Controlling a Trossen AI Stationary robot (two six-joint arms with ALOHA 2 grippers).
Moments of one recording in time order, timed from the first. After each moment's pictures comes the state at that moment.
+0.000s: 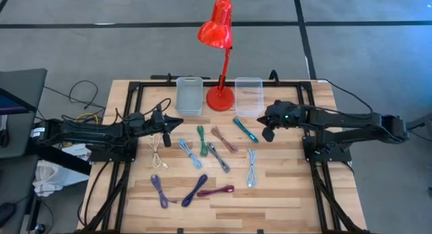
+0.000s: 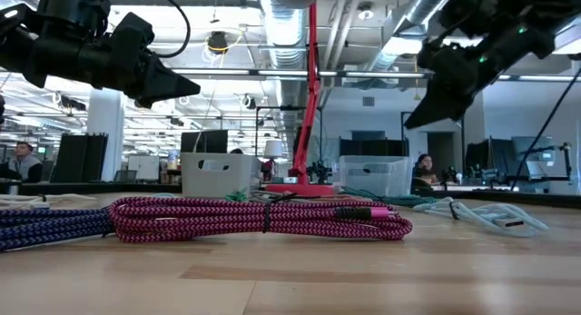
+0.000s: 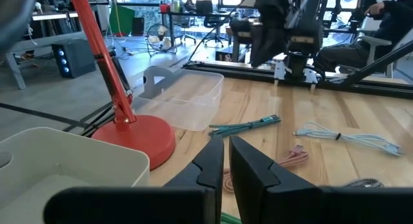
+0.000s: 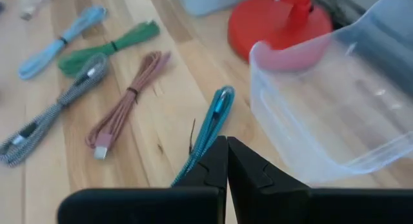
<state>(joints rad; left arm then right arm) 0.16 0.63 0.11 0.58 -0.13 0.02 -0.27 0.98 0.47 -0.16 0.10 0.13</state>
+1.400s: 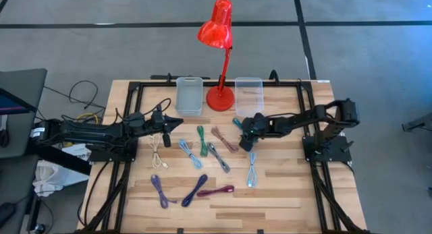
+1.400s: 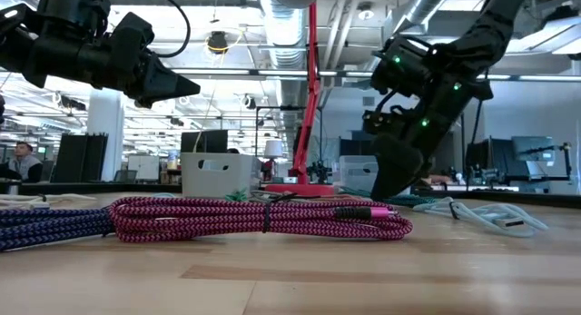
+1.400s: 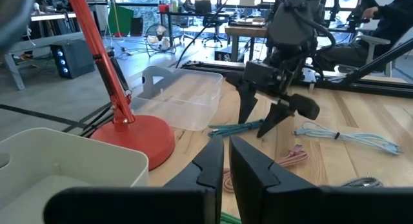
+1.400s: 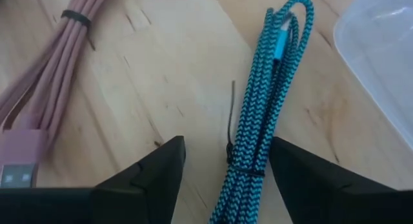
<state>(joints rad) 0.16 0.63 0.11 0.58 -0.12 0.02 -0.14 1.67 0.65 0.01 0.24 0.32</state>
